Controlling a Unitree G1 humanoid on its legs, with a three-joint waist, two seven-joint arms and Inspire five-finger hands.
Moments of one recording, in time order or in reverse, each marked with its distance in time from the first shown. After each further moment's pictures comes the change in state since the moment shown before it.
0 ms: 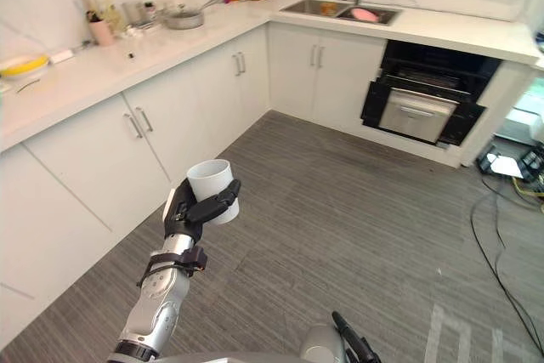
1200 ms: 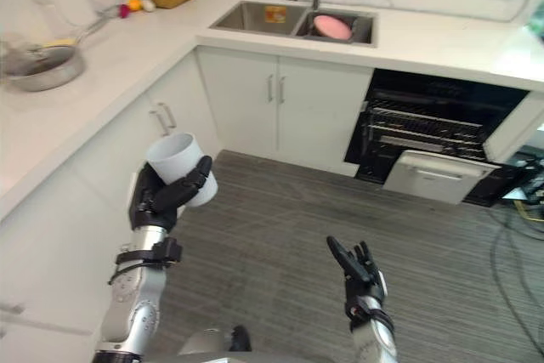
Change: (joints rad) left arm 0.099 -0.003 0.169 -0.239 -0.021 -0.017 -0.076; right arm -0.053 -0.019 0.272 -0.479 0.042 -0.157 -0.116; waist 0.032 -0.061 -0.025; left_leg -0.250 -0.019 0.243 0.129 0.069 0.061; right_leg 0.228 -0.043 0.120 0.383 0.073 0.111
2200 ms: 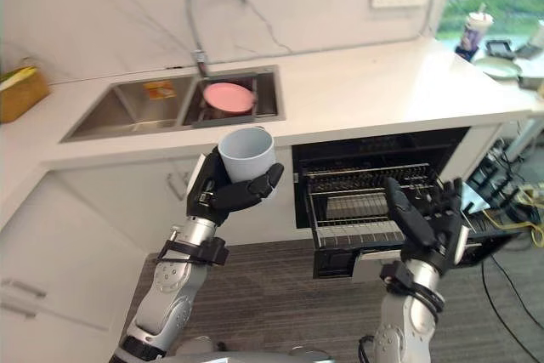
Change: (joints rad) left arm -0.032 -0.003 -0.265 -0.083 0.104 -0.045 0.003; right arm 0.023 -0.023 -0.067 -0.536 -0.095 -0.170 -0.147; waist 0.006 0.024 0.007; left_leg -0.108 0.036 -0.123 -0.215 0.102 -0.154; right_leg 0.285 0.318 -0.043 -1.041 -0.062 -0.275
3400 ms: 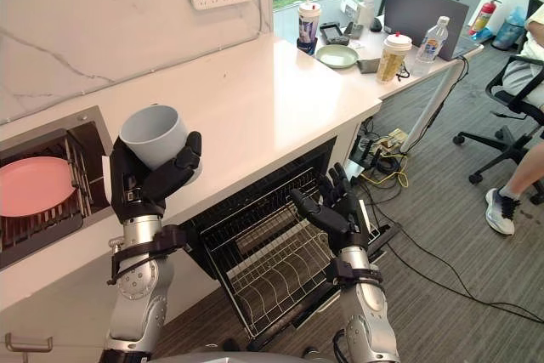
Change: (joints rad) left arm 0.038 -0.053 0.229 -0.063 0.153 -0.040 0.273; right arm 0.012 -0.016 0.261 0.046 0.000 0.153 0.212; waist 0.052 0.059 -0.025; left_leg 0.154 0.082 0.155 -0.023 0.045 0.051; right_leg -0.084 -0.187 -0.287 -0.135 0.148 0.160
